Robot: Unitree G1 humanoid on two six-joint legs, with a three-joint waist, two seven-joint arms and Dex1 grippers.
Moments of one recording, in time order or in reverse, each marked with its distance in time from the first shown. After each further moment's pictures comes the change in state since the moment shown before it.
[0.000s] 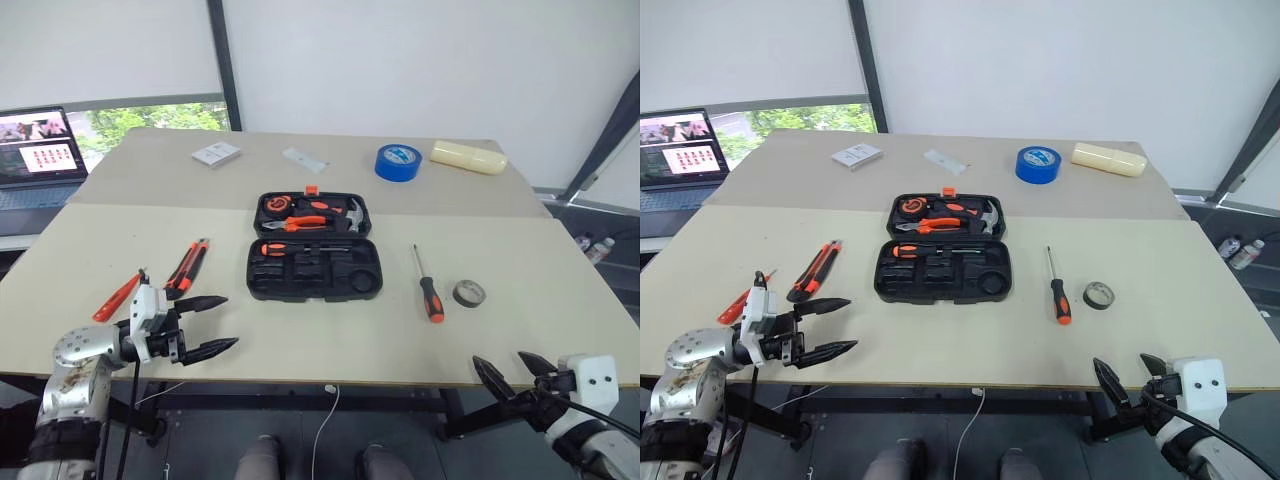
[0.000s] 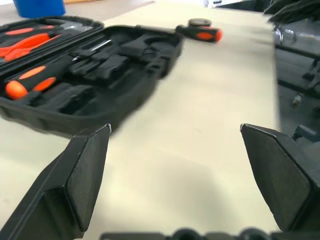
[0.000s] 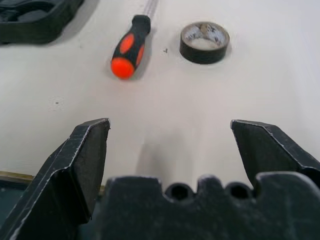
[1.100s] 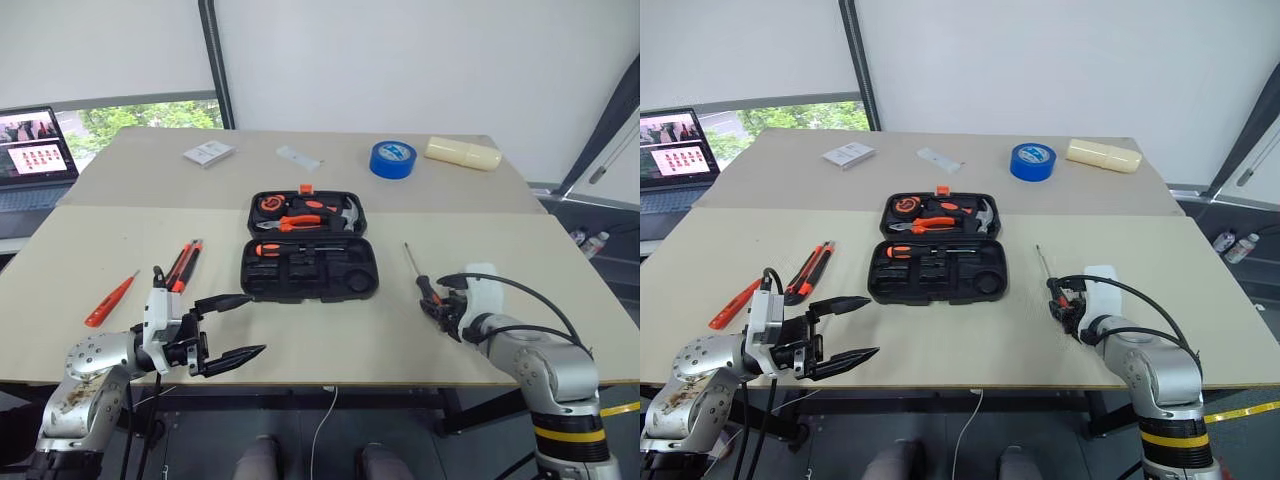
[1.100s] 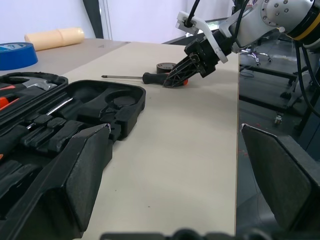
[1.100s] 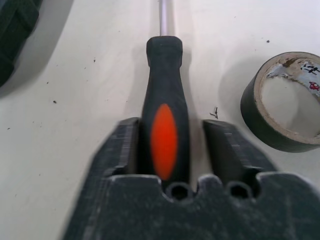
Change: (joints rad) left arm 0.070 -0.017 -0.047 -0.317 -0.105 0.125 0.139; right arm -0.773 -0.002 0.308 0.351 -0.101 0.516 -0.232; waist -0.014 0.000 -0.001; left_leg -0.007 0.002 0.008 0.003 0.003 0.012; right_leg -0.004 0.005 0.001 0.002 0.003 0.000
